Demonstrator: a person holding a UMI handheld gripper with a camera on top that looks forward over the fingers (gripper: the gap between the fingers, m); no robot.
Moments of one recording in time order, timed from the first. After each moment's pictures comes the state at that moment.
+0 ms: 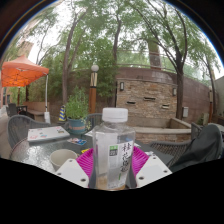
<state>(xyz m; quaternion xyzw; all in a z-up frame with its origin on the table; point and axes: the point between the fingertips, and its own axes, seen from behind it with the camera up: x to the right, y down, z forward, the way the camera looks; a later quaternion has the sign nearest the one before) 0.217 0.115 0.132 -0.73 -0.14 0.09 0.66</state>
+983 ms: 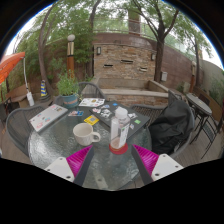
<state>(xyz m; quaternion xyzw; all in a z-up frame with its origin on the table) 0.216 -0.074 0.154 -0.87 -0.03 0.00 0.49</state>
